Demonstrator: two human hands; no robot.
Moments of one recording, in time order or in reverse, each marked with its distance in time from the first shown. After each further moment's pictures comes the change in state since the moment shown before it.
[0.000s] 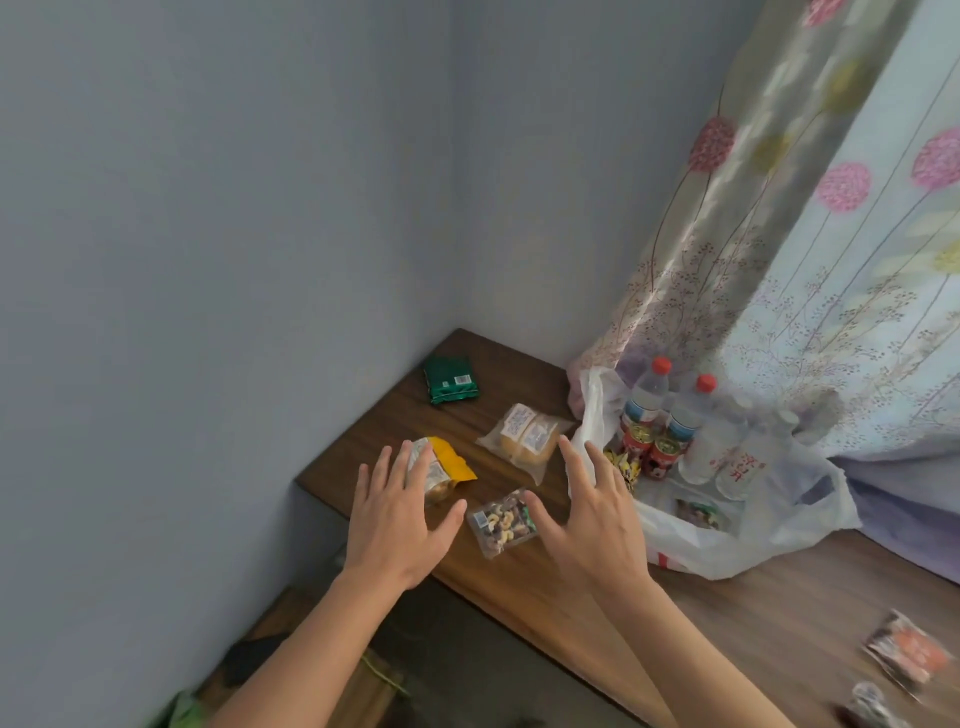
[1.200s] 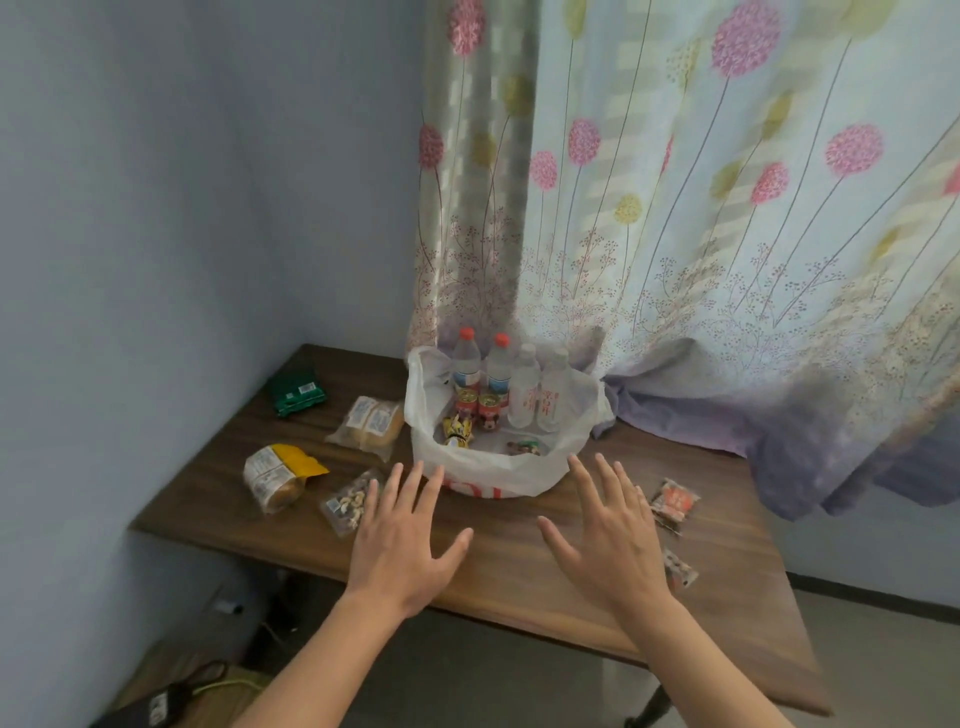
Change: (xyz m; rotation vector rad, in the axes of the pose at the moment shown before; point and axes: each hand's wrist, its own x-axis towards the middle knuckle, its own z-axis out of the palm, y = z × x) left_hand -0.103 0.212 0.032 0.010 -0.042 0.384; right_hand -0.174 0.182 -0.130 -0.182 0.105 0.220
